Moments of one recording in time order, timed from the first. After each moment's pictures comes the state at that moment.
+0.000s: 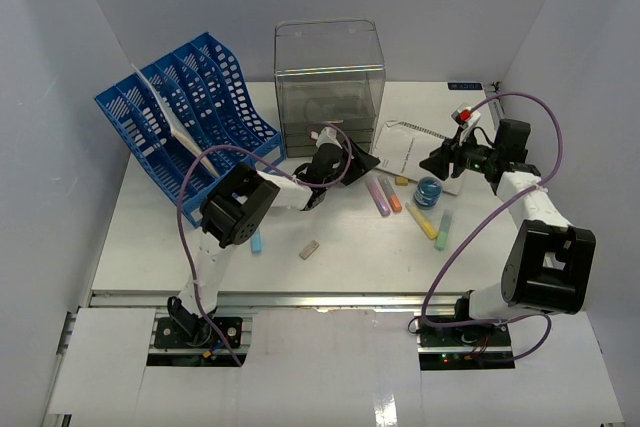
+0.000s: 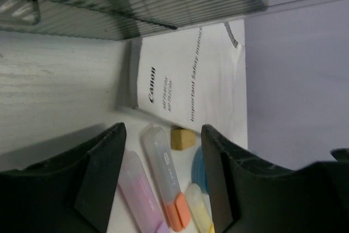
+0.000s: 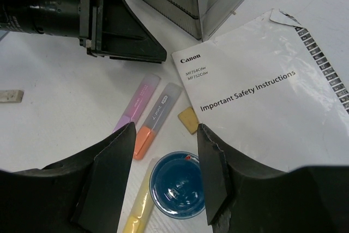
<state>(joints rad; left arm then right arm) -0.72 2.23 1.29 0.63 0.01 -1.09 -0.15 1.44 0.93 -0.13 -0.99 -0.40</state>
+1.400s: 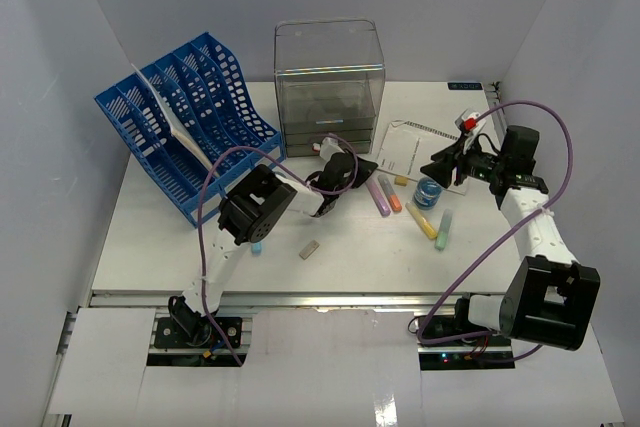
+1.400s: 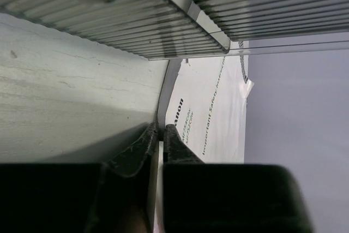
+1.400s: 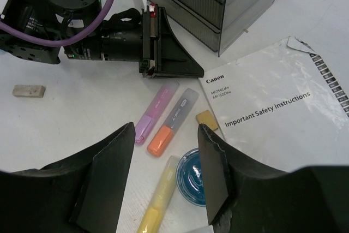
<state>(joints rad) -0.76 2.38 1.38 0.70 -0.17 -1.23 -0.16 1.25 0.87 -0.17 -1.04 -0.42</state>
